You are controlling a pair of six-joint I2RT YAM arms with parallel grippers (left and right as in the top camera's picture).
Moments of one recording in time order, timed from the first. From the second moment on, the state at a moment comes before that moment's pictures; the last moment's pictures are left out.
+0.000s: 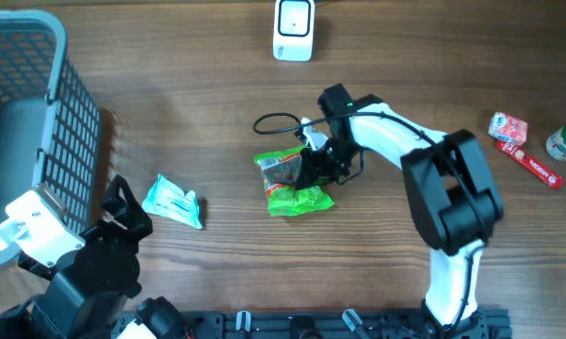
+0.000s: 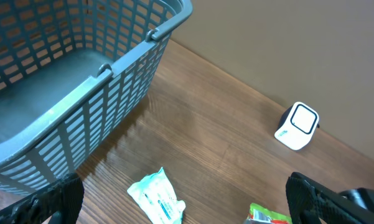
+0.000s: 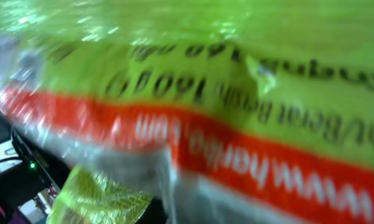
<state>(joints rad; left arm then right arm) -0.76 0.68 1.32 -1.43 -0.89 -1.03 0.42 2.10 1.34 -0.86 -0.67 0.05</state>
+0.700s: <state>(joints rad) -0.76 0.68 1.32 -1.43 -0.89 -1.03 0.42 1.63 1.33 -0.52 -0.72 0.02</state>
